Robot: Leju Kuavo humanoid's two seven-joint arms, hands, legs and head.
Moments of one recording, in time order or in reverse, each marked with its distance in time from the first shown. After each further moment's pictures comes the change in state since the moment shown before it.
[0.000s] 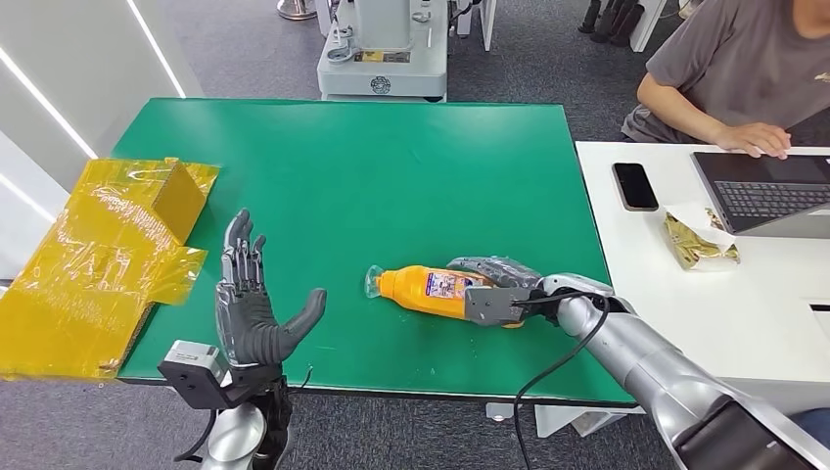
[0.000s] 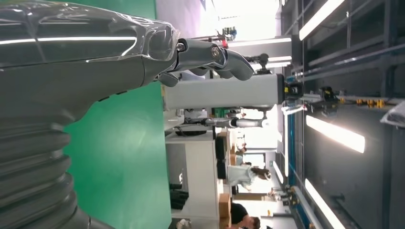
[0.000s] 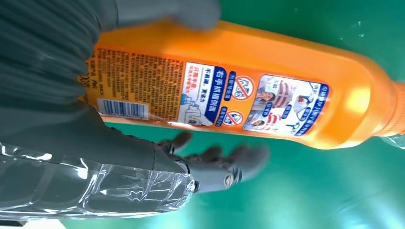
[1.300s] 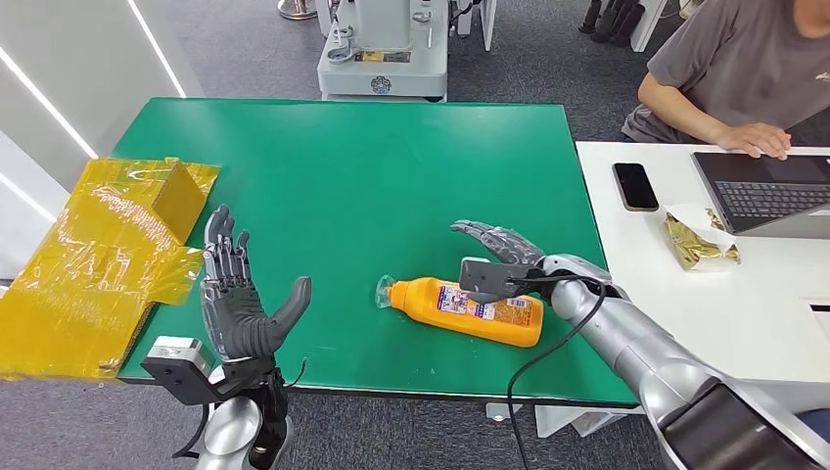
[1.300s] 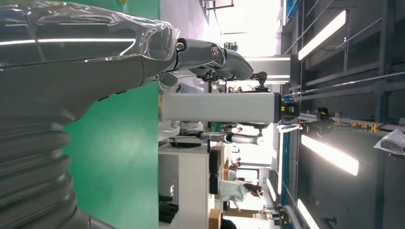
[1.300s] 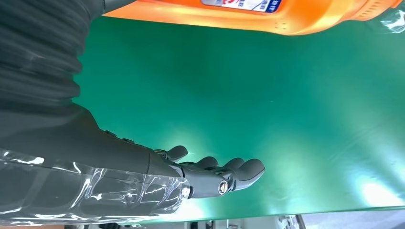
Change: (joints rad) left arm -0.022 0.000 0.007 0.000 0.055 0.051 -0.014; right arm -0.053 0.060 -0.026 0.095 -0.018 -0.166 0.003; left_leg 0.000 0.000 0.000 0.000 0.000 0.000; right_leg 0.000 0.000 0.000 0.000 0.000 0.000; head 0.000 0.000
